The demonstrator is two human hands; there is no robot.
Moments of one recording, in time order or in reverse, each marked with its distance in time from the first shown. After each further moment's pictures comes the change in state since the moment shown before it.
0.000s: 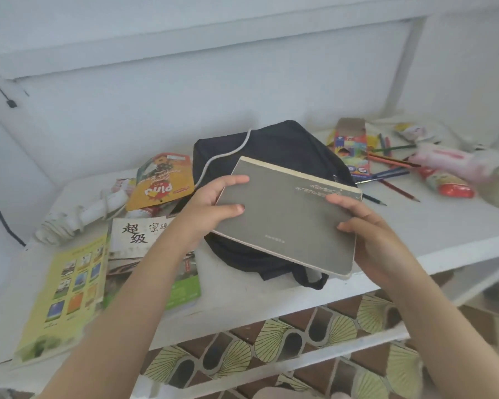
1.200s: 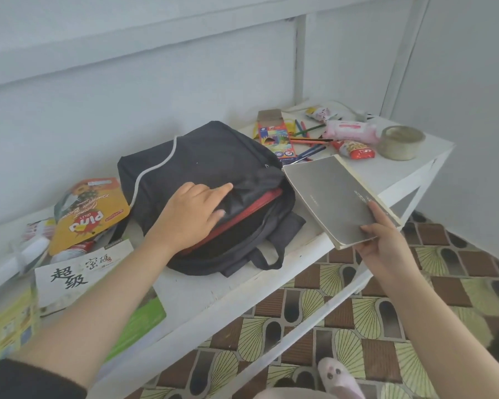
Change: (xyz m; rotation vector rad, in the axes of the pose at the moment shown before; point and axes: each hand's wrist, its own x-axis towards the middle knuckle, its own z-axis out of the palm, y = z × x) left_hand 0.057 -0.036 0.029 1.366 -0.093 0.980; right_hand -0.066 0.044 -0.073 0.468 0.744 -0.133
